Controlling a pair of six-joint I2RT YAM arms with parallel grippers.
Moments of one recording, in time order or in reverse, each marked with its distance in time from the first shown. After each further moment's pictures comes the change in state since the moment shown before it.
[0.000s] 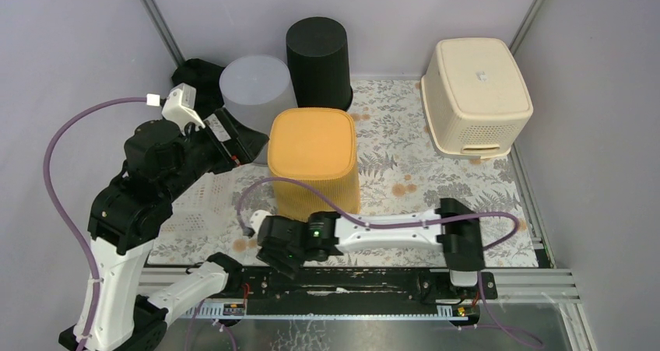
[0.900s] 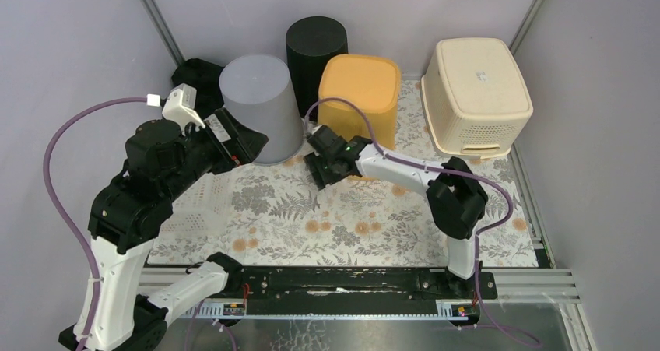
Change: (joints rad) left arm 0.000 0.003 0.012 -0.016 -0.012 0.005; right arm -0.561 0.109 -0.006 0.084 -0.010 0.008
